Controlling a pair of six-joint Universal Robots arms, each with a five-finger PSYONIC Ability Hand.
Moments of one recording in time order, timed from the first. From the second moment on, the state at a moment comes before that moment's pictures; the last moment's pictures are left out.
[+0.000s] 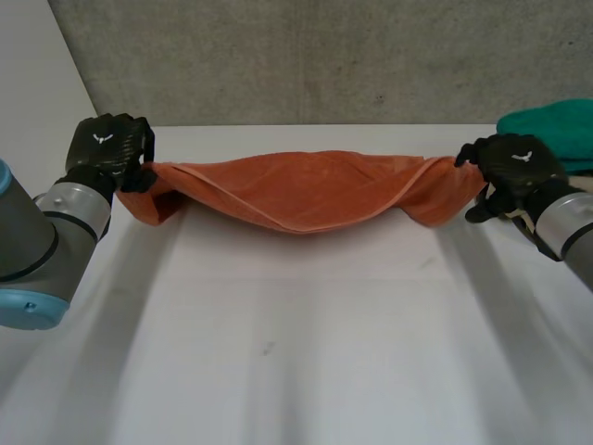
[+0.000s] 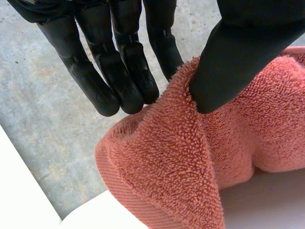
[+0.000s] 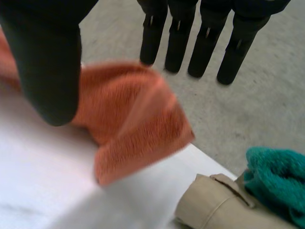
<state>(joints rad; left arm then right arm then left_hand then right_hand) 4.51 -1.90 -1.60 3.58 -1.44 3.31 1.65 -1.24 1.58 -0.25 1.17 2.90 1.16 1.20 1.19 1.20 0.96 0.59 0.59 0.59 0.58 0.41</state>
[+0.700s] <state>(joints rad) 4.51 -1.91 -1.53 3.46 -1.45 3.26 1.85 -1.07 1.42 0.20 1.61 3.08 1.16 1.20 1.19 1.20 0.96 0.29 0.28 0.27 0.28 0.07</state>
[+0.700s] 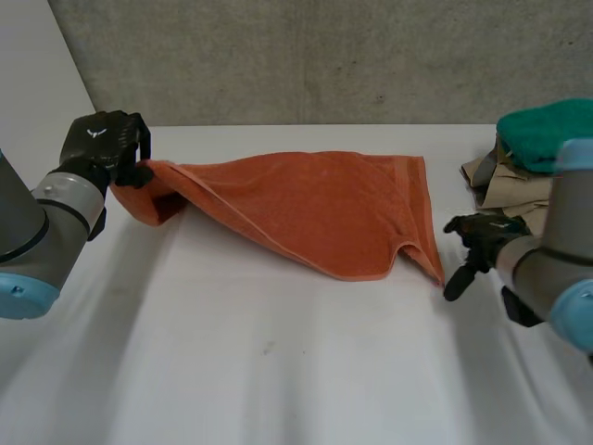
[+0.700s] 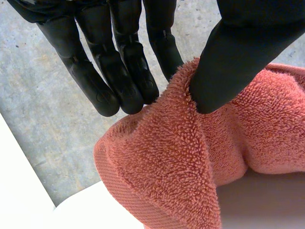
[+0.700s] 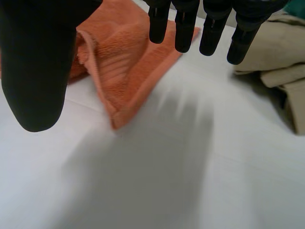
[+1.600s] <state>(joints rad) 4.62 -1.59 -1.32 2.80 -1.33 3.43 1.62 -1.37 1.05 0.62 1.39 2.53 1.16 1.20 1.19 1.20 0.96 1.14 1.18 1.19 1.20 0.99</state>
